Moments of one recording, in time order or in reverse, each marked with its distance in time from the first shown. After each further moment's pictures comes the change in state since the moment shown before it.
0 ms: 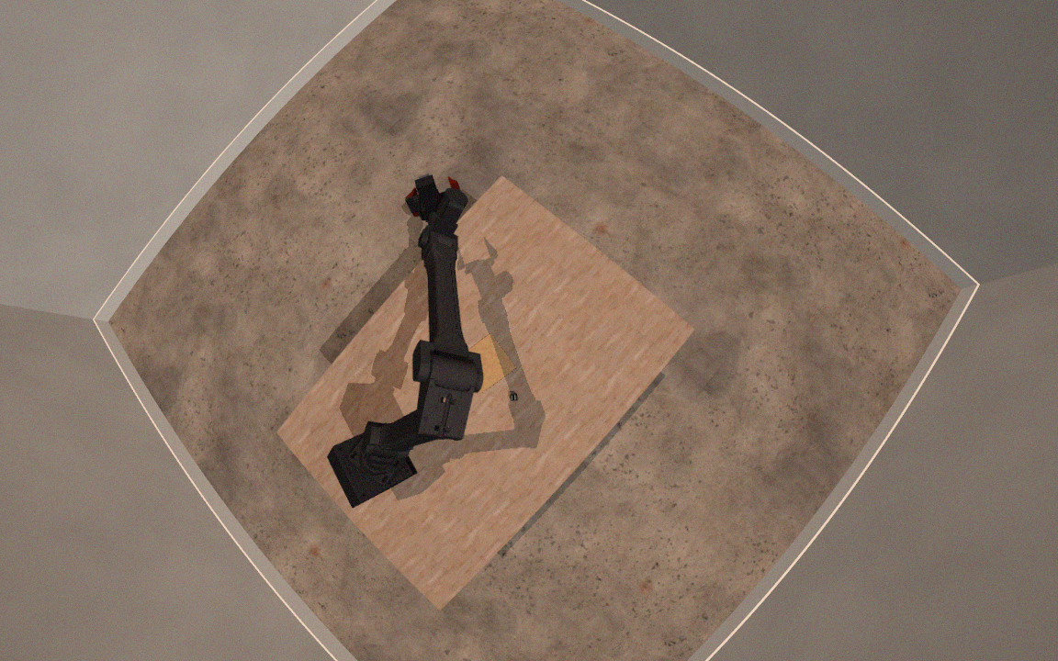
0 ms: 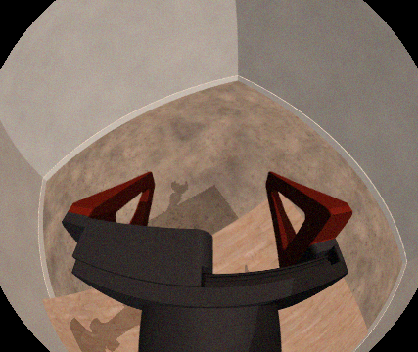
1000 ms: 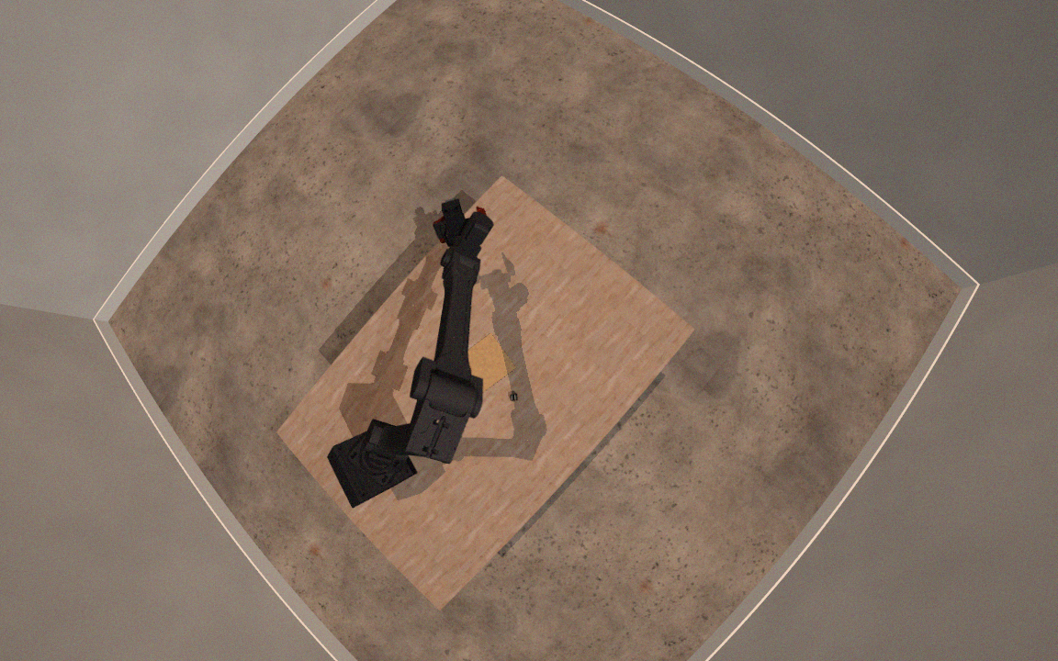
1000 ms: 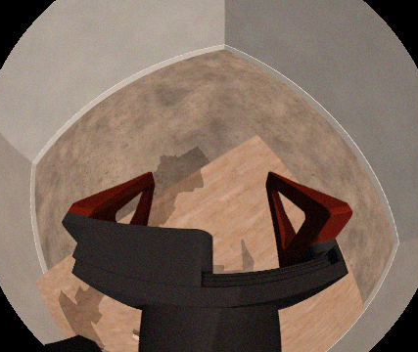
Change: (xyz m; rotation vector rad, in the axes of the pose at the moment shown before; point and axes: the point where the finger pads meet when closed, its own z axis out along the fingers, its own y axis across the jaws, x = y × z) arm 0.080 -0.050 -0.056 0.067 0.184 -0.016
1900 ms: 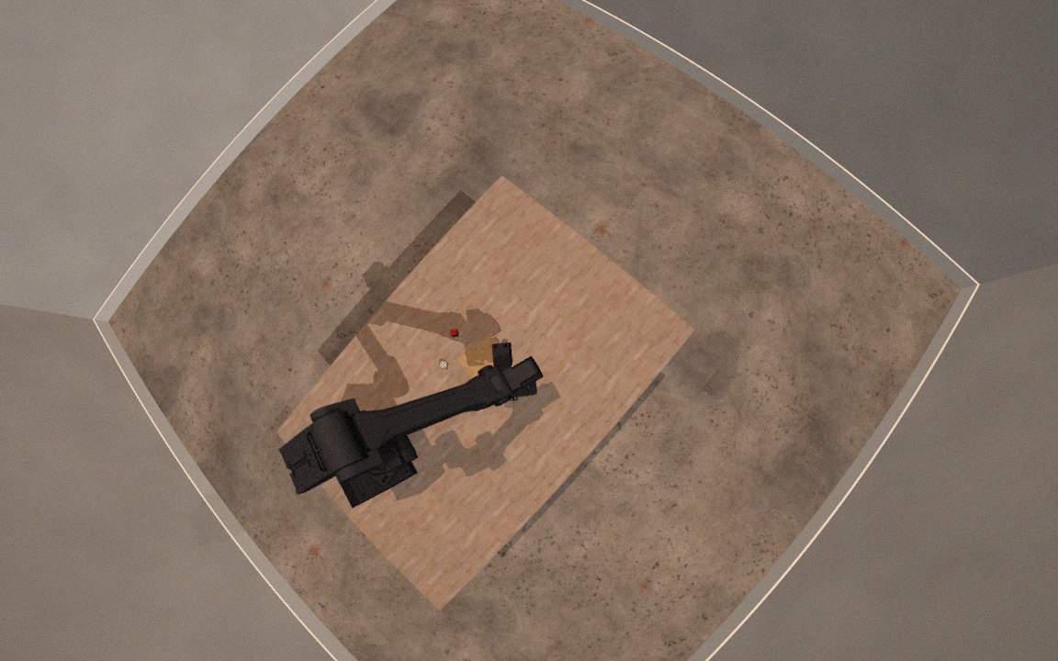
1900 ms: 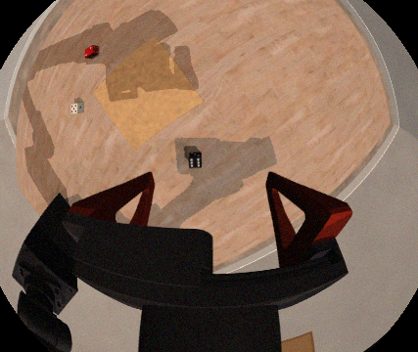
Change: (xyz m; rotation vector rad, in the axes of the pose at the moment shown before) arm 0.348 -0.021 -0.344 0.138 0.929 0.114
